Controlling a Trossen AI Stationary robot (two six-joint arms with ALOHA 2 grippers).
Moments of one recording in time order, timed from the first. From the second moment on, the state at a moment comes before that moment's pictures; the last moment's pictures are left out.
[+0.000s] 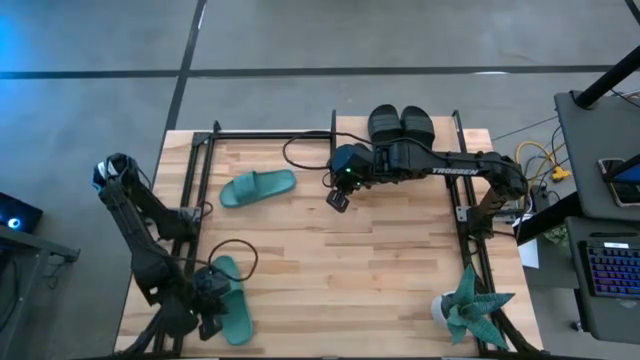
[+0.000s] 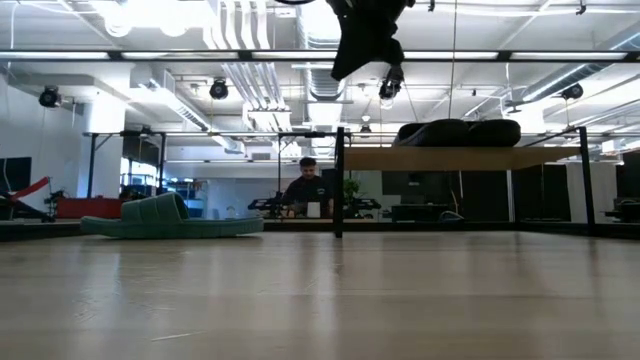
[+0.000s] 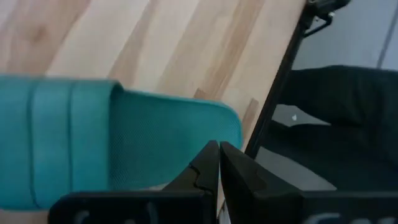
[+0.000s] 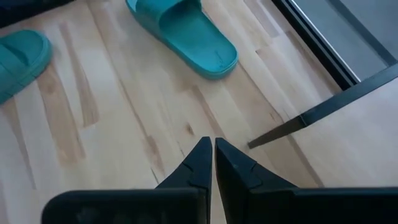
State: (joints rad) left arm -1.04 1.27 0.96 -0.74 -0.27 -1.55; right arm -0.08 1.72 1.69 -0.87 0.19 0.31
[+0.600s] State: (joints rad) left arm -1.05 1.15 0.92 -1.05 -0.30 -1.76; right arm -0.09 1.72 1.65 -0.85 0.18 0.31
